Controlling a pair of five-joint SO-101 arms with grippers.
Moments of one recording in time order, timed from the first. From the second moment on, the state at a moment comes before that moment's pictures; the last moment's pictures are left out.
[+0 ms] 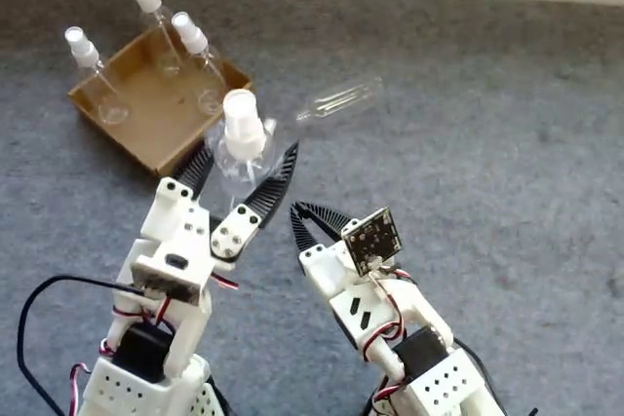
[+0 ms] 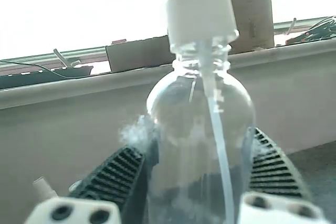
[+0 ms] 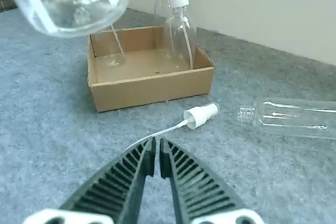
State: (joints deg) left arm 17.5 -98.2 84.4 3.7 -5.4; right arm -36.0 -91.2 95.9 15.8 2.1
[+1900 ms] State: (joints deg) left arm 24.4 -63.0 82.8 -12.8 16.7; right arm -36.1 -91.1 96.0 15.1 2.1
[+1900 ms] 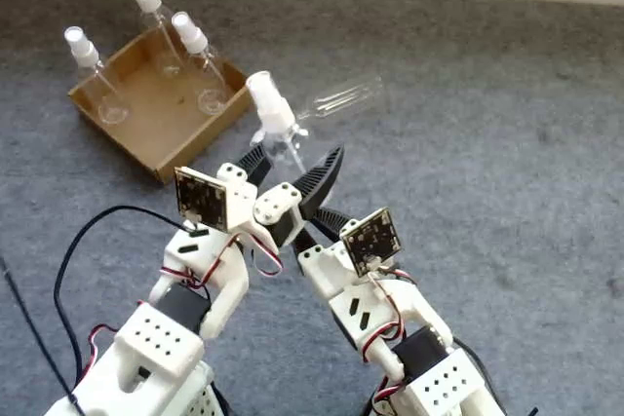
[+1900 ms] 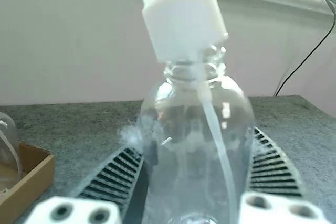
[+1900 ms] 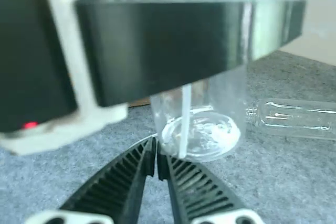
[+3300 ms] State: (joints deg) left arm -2.2 -74.9 69.8 14.9 5.3; right arm -36.0 -91.1 96.0 16.5 2.2
